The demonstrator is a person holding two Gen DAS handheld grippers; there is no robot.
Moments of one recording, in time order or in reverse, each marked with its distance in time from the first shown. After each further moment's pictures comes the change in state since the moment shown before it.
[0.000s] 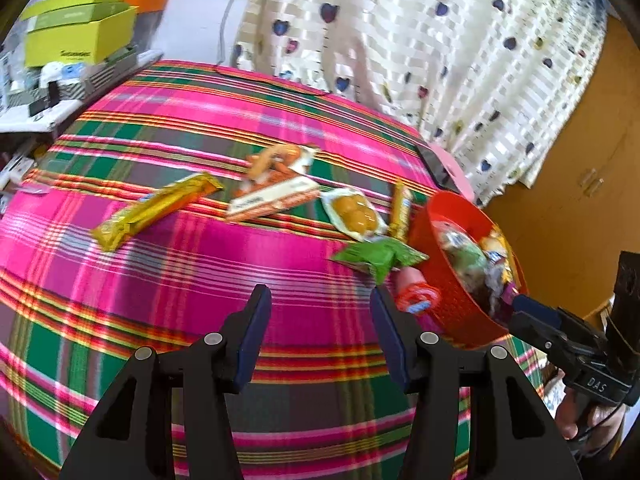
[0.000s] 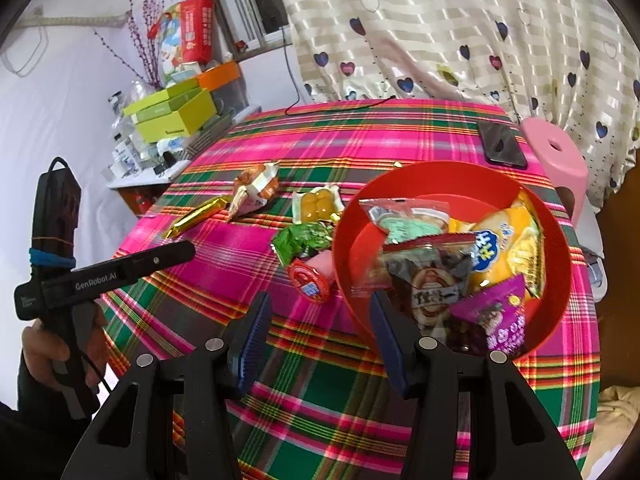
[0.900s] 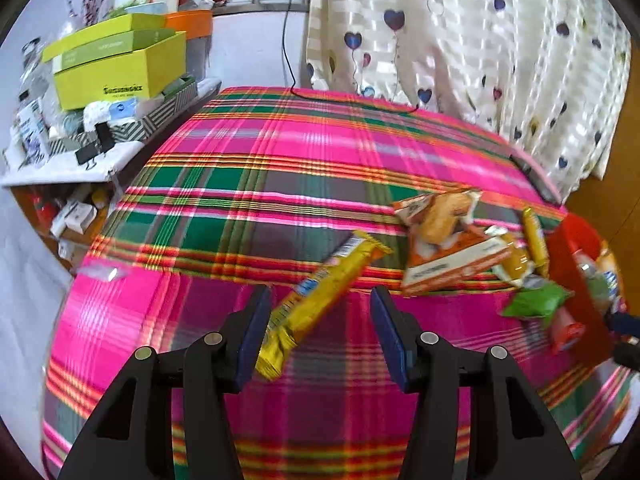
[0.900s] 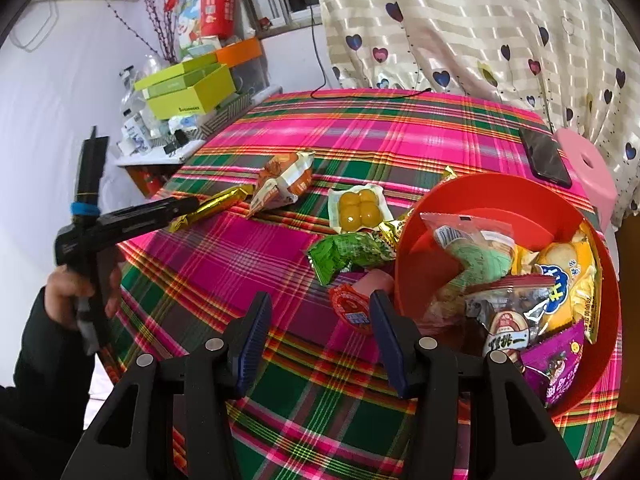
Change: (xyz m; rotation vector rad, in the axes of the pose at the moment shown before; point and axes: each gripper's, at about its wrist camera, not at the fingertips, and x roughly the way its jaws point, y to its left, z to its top) left arm 0.034 0.093 0.054 0.123 -0.038 0.263; right arm 0.047 0.035 0.022 -0.068 0.065 0.023
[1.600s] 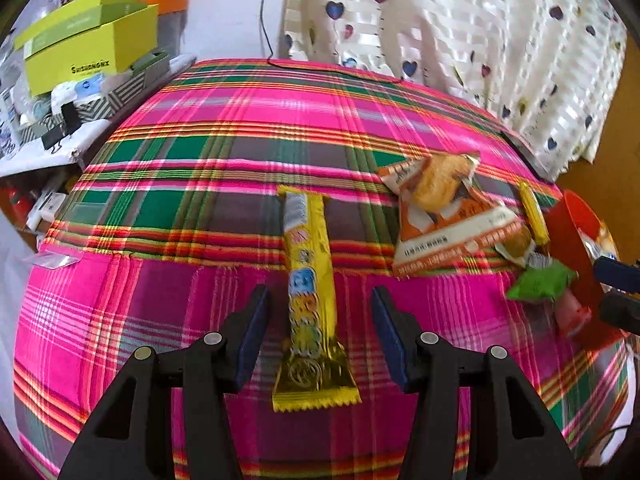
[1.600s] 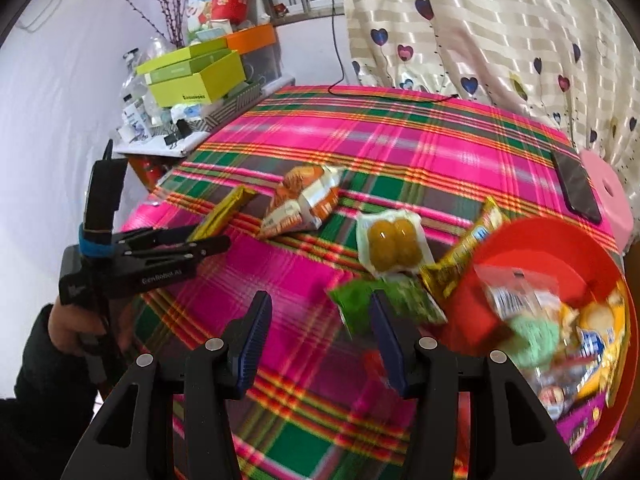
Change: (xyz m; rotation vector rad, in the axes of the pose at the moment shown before) left arm 0.028 -0.010 -0.010 -0.004 0.064 -0.070; right arm 0.047 0.028 0.041 -0.060 0.030 0.002
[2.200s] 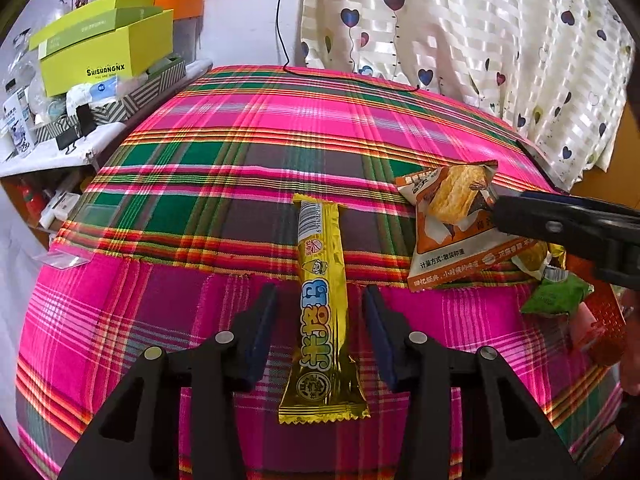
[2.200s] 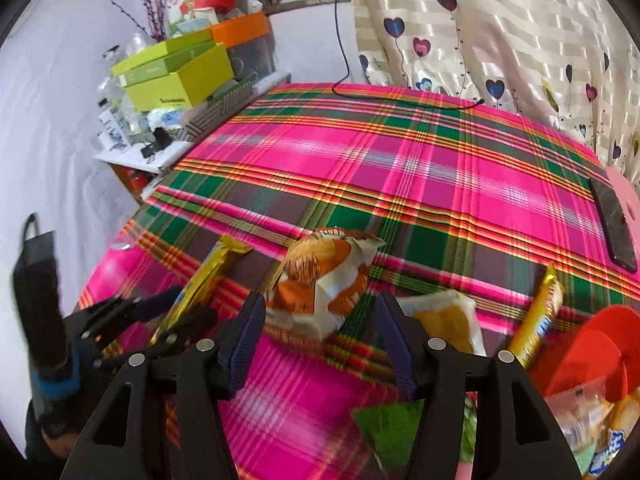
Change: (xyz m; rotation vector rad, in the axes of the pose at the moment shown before) left arm 0.003 0.002 0.001 -0.016 -0.028 0.054; right arm 0.087 0.015 0.071 0.017 0.041 -0.031
